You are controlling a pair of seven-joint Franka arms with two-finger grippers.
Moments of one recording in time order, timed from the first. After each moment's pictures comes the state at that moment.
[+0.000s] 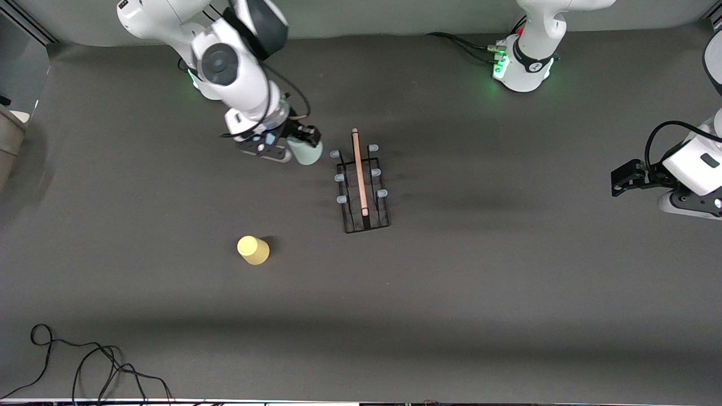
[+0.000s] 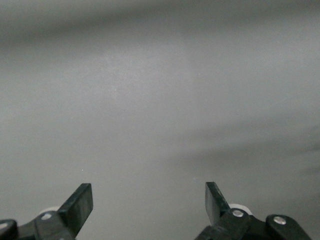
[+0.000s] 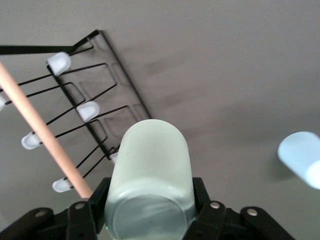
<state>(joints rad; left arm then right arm) -0.06 0.08 0.04 -1.64 0.03 1.74 0.16 0.68 0.00 0.02 -2.17 0.27 2.17 0.92</state>
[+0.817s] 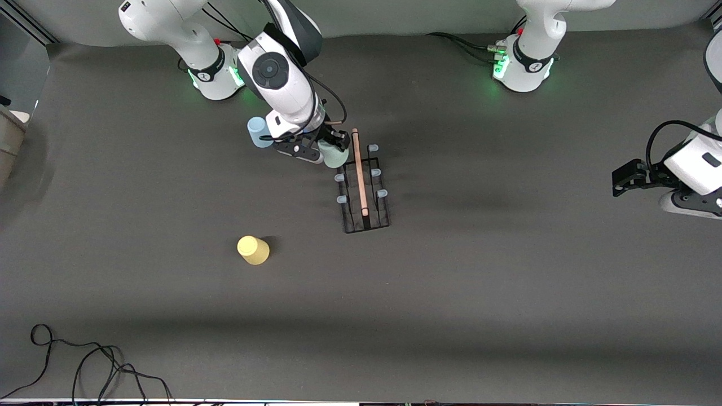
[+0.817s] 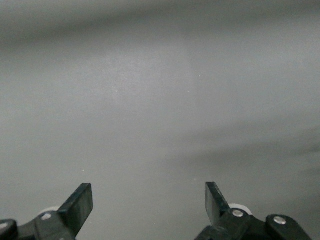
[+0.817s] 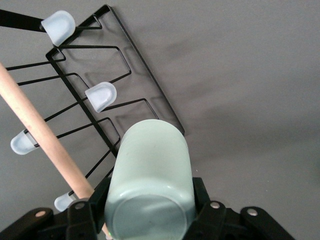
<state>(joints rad) -0.06 0.08 0.04 -1.64 0.03 1.75 0.16 0.77 0.14 0.02 -2.17 0.27 2.34 1.01</state>
